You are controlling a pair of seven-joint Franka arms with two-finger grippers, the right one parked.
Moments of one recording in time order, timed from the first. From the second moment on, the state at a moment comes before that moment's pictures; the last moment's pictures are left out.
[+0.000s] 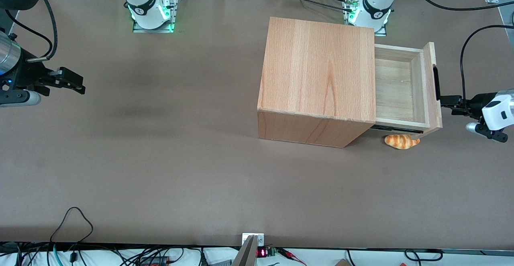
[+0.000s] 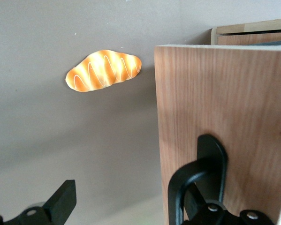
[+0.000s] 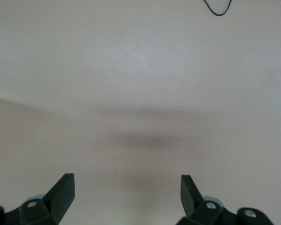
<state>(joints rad) 0.31 0.37 -0.02 -1.62 -0.18 1.60 0.56</state>
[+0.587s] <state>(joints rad) 0.31 0.37 -0.02 -1.42 -0.18 1.43 0.55</state>
